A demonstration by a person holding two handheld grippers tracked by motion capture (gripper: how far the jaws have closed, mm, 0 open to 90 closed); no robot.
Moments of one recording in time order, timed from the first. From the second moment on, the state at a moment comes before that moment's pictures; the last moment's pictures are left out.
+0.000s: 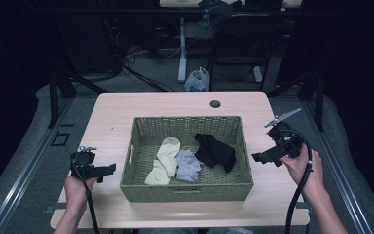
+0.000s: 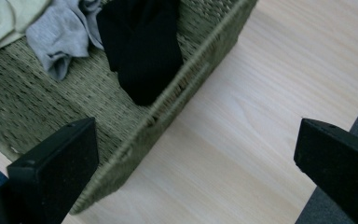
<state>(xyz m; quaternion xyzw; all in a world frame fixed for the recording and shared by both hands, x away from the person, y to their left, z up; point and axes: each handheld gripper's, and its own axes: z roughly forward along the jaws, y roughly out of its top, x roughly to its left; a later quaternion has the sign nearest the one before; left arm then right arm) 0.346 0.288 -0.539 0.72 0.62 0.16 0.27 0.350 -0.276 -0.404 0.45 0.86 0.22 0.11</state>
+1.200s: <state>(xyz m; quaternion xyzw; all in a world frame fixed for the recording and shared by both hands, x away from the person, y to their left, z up) 0.346 0.289 -0.540 0.72 0.61 0.16 0.27 0.412 -0.177 -0.403 0.39 0.90 0.16 0.09</state>
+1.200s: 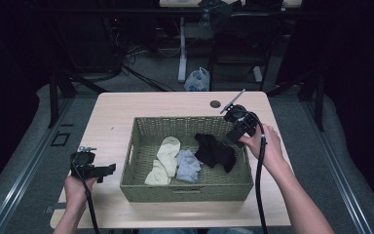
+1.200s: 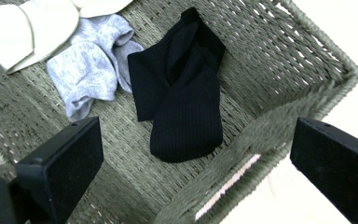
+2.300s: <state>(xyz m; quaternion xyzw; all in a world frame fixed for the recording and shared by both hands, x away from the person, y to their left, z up) 0.347 0.289 -0.540 0.72 0.62 0.16 0.27 0.448 -0.135 -0.473 0.41 0.91 0.08 0.07</state>
